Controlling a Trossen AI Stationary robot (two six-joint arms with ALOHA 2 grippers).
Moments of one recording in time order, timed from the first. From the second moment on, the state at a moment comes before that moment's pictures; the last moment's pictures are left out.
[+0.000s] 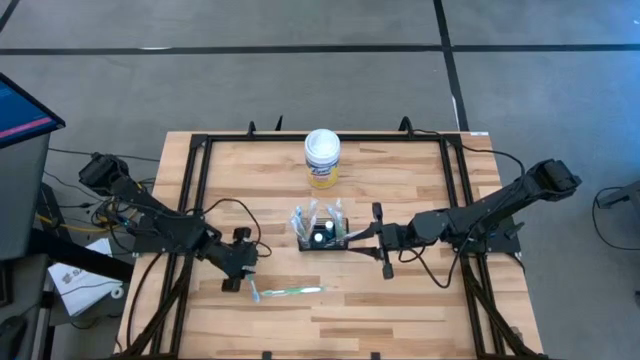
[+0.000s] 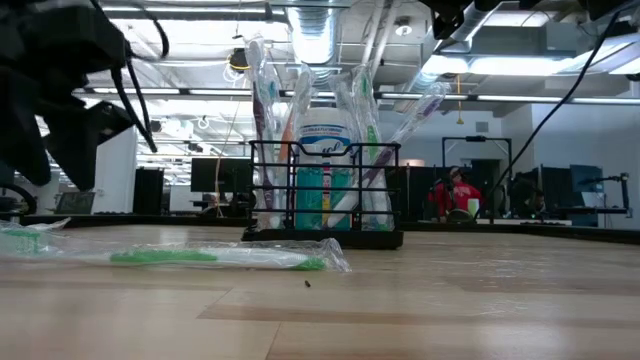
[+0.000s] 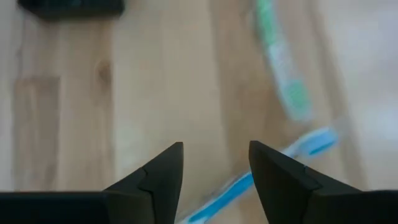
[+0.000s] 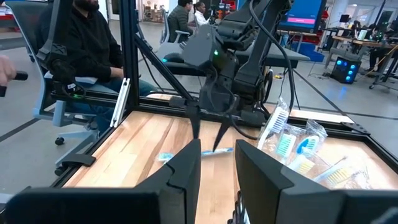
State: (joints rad) left arm -0.54 1.18 0.53 -0.37 -0.23 -0.40; right arm 0.36 1.26 0.63 0.53 0.24 -0.05
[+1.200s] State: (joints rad) left arm -0.52 1.32 0.53 -0.47 -0.10 -0.19; right arm 0.36 1.26 0.63 0.53 0.24 -0.05
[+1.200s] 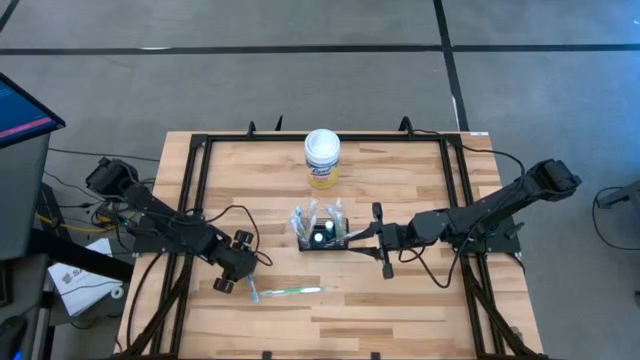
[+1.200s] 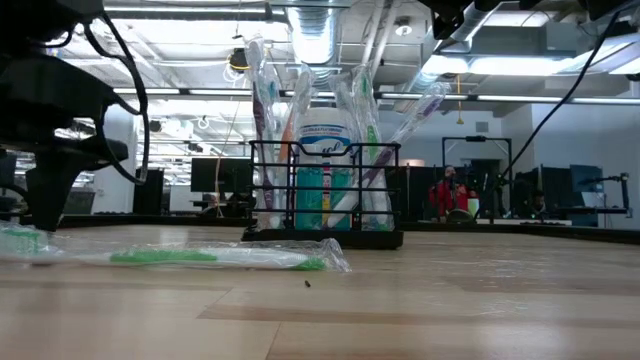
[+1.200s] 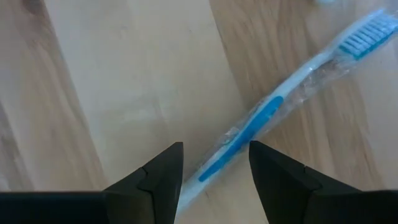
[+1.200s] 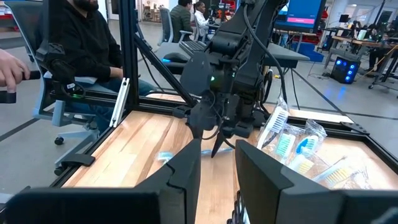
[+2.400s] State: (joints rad) left arm -0.56 1.35 0.58 -0.37 -0.07 -0.30; right arm 0.36 1.26 0.63 0.53 0.24 -0.05
